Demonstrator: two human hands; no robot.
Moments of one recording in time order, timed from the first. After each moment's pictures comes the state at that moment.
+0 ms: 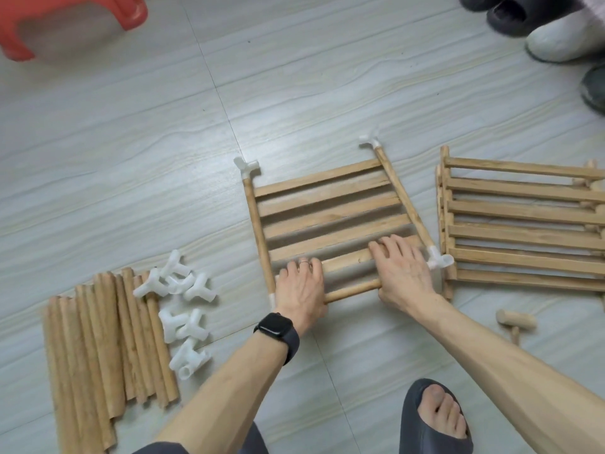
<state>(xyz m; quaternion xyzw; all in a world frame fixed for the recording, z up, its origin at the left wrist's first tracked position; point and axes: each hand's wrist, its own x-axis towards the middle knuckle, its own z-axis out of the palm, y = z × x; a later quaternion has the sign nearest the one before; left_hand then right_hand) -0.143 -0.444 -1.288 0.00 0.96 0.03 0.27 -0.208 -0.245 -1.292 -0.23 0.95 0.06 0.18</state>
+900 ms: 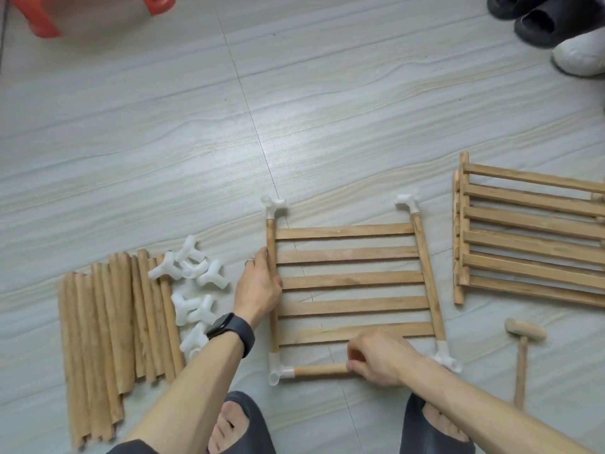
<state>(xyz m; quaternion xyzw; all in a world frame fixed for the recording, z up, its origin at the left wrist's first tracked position) -0.108 -0.529 -1.313 -0.28 0.88 0.34 0.17 -0.108 -0.265 -1.294 -0.29 0.83 -0.02 0.47</state>
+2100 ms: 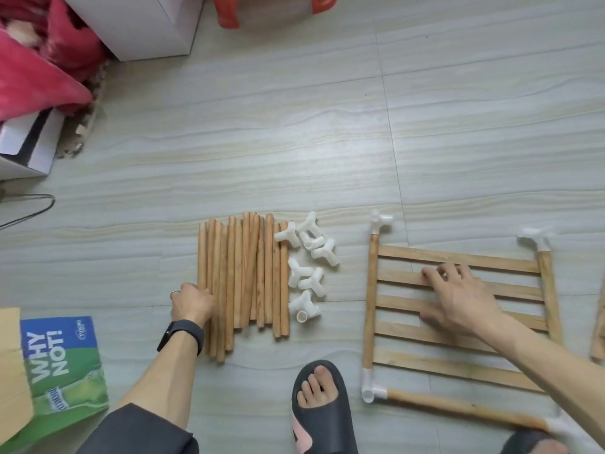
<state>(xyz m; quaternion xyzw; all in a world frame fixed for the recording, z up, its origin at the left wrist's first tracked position) 0.103 -0.754 -1.290 -0.69 0.68 0.21 0.14 -0.170 -0.354 -1.298 -0.36 0.88 0.10 0.29</state>
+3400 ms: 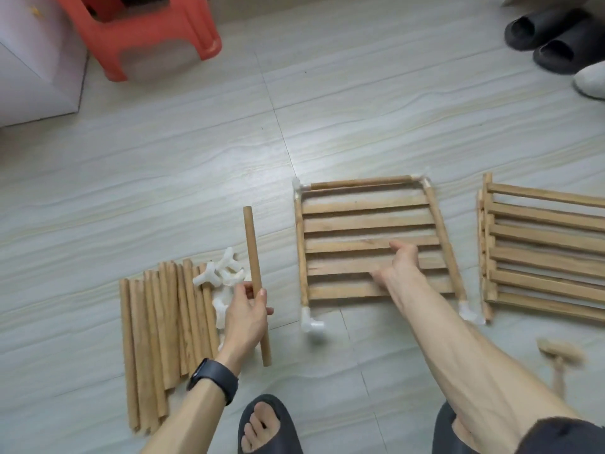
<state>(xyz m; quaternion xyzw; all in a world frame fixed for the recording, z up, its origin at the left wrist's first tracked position) -0.042 -0.572 -1.268 -0.42 0.76 0.49 0.04 -0.233 -0.365 -1.250 0.58 0.38 -0.69 0.20</state>
